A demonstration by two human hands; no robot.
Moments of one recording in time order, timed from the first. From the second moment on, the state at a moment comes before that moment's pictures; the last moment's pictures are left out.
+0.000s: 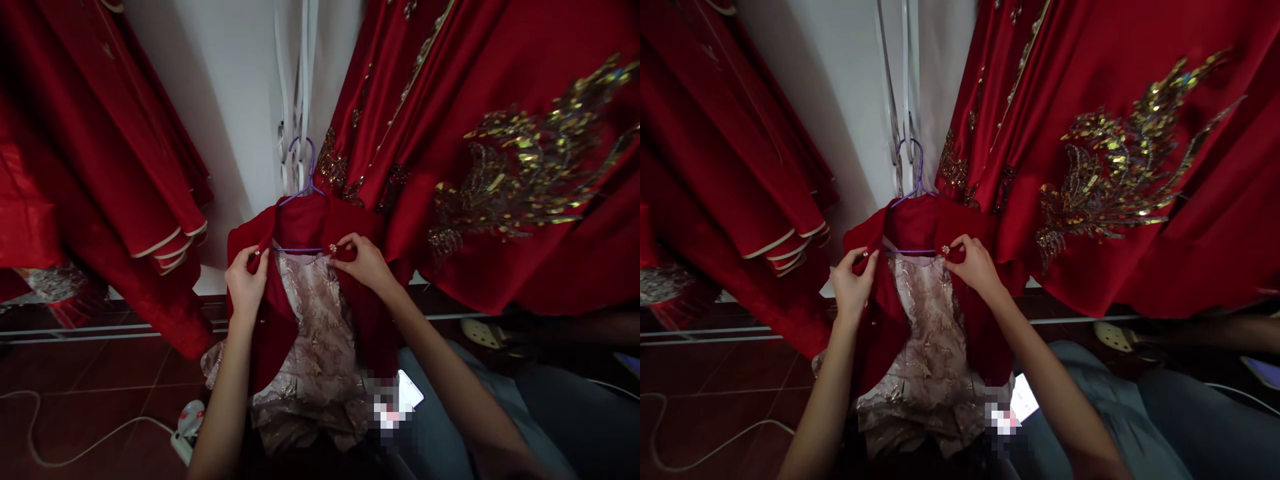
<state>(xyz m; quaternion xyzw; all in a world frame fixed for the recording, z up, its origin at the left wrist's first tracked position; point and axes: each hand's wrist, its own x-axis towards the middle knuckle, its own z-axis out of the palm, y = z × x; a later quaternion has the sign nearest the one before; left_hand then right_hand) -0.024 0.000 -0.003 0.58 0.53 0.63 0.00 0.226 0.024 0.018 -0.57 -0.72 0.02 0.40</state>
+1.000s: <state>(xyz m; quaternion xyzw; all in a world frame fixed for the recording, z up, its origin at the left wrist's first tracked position) 0.025 0.005 -0.009 0.59 0.41 0.65 0.25 0.169 -0.010 0.015 -0.41 -0.72 0.21 0.52</state>
